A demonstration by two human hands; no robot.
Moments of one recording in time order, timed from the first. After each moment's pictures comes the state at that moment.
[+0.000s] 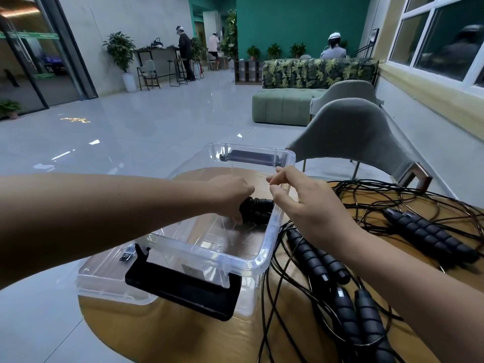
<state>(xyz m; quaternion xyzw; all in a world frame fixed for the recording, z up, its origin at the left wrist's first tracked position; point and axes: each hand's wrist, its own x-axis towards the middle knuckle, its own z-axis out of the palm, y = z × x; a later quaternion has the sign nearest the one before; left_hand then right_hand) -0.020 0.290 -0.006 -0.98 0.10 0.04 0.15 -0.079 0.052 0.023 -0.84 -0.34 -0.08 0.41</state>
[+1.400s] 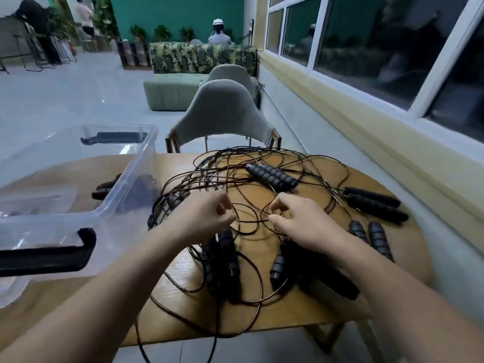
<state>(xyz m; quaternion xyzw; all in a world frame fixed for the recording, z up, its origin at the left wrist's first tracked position) -0.152 0.053 -0.020 -0.95 0.16 0.00 -0.25 -0.170 -0.197 -0.029 -0.96 -0.09 -0.01 0.25</state>
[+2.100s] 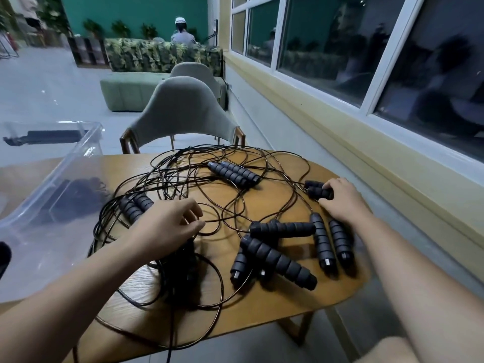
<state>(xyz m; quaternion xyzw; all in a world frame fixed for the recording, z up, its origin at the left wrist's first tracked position) -0.146 0.041 -0.055 -0.94 0.21 -0.04 -0.26 -0.117 -0.396 -0.079 -0.97 0.16 -0.08 0.15</state>
